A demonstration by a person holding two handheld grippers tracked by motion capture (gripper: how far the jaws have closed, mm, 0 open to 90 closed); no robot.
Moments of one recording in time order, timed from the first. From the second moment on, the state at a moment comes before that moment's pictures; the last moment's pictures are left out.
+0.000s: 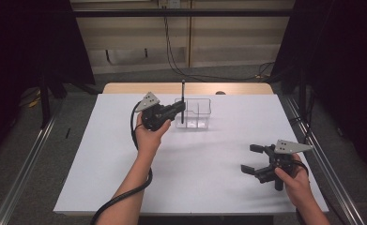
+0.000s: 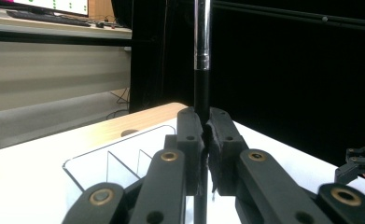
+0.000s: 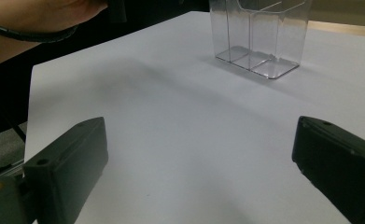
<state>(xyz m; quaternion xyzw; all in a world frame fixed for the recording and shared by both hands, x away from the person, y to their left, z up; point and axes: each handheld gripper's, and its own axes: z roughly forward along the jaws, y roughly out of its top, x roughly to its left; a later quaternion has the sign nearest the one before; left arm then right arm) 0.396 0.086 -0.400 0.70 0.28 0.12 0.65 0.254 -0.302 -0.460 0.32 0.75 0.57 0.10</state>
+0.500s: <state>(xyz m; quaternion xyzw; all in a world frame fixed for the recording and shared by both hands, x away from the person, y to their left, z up) 0.405 0.076 -0.401 0.69 0.29 0.12 0.66 0.251 -0.308 -0.458 0.33 0.74 0.57 0.11</state>
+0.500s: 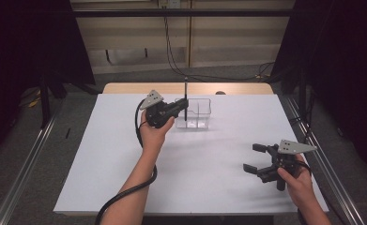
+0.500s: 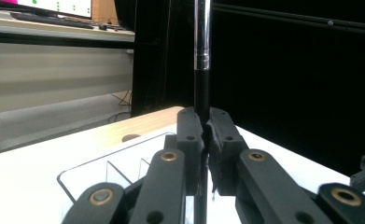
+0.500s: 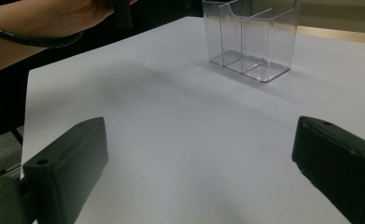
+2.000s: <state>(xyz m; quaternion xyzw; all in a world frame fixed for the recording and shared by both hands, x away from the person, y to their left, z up) 0.430 0.054 -0.399 0.68 0.30 0.13 0.66 0.247 -0.313 -0.460 0.32 0.75 0.57 0.12</state>
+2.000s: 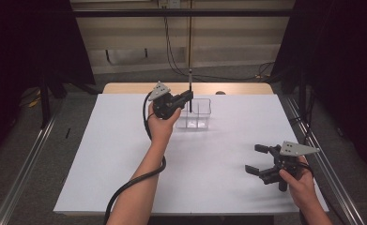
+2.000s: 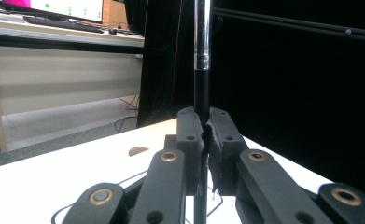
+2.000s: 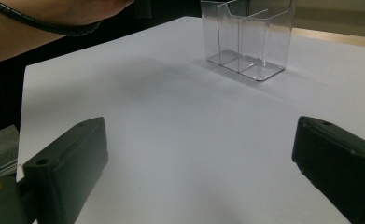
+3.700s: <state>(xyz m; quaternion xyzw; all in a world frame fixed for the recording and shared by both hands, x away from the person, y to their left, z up) 0.457 0.042 -0.409 0.67 0.32 0.18 0.65 0.247 -0.317 -0.461 0.32 0.74 0.57 0.12</state>
